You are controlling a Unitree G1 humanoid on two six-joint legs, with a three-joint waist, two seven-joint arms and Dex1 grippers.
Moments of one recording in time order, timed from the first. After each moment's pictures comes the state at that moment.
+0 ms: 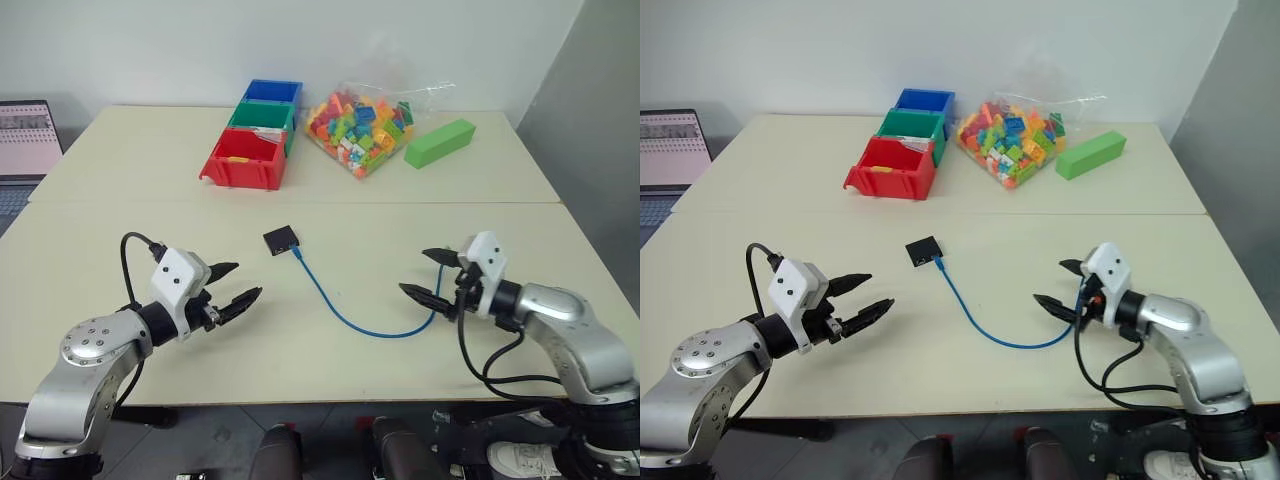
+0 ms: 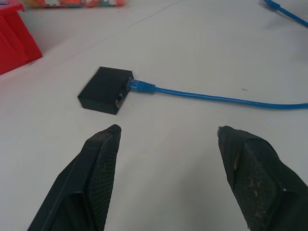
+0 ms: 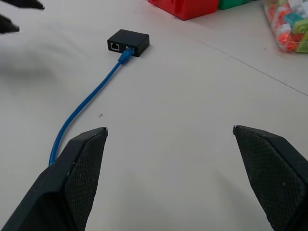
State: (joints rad) left arm 0.05 0.74 0.20 -0.42 -0.42 0.48 -0.76; right arm -0.29 -0.47 0.11 -0.30 0.31 0.53 0.70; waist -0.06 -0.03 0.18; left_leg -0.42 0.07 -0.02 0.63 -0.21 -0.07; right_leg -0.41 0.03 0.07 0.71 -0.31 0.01
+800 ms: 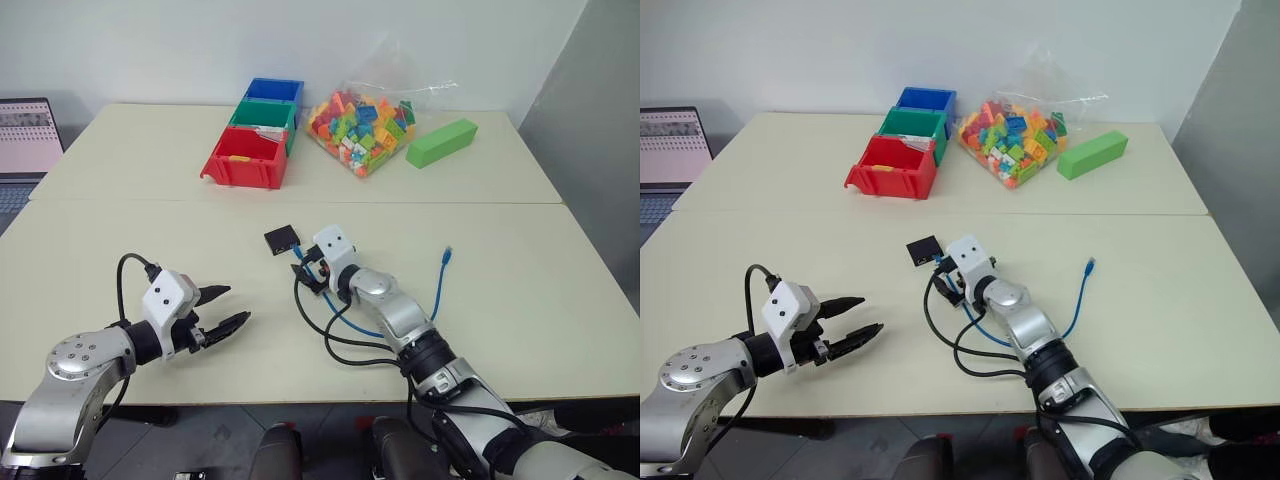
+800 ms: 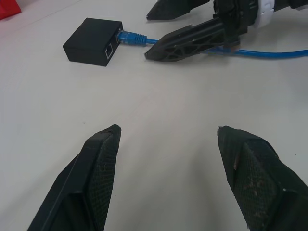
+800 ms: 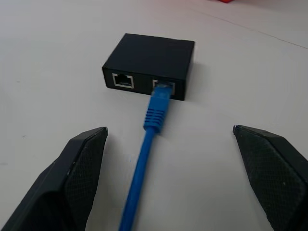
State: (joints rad) left arm 0.11 0.76 0.25 -0.28 -0.39 0.36 -0.86; right arm -0.73 0.13 0.30 0.57 -0.02 0.29 0.28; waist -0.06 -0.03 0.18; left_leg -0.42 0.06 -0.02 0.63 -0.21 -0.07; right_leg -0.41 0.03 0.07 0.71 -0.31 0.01
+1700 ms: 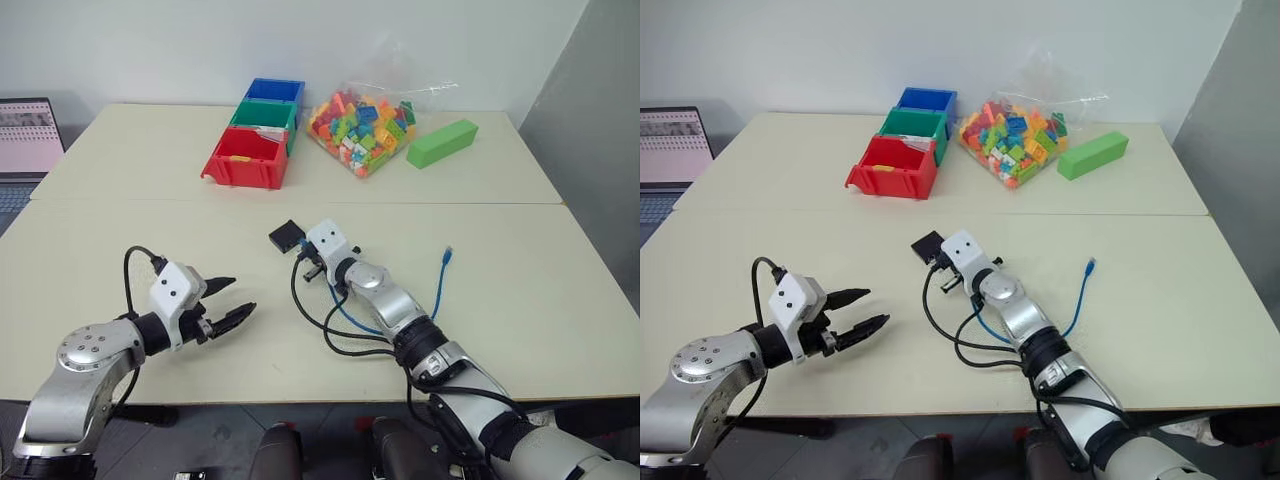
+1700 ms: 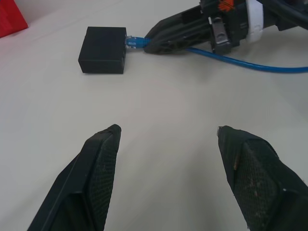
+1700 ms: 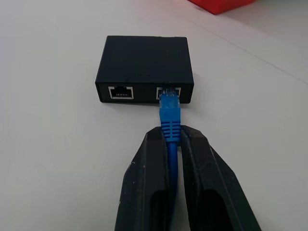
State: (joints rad) left arm -0.01 0.73 0.22 -0.27 -0.45 0.47 -0.83; right arm -0.73 -0.01 0.36 0.52 -0.11 0.18 0.35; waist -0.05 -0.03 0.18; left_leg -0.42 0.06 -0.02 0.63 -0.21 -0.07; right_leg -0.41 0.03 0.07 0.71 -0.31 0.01
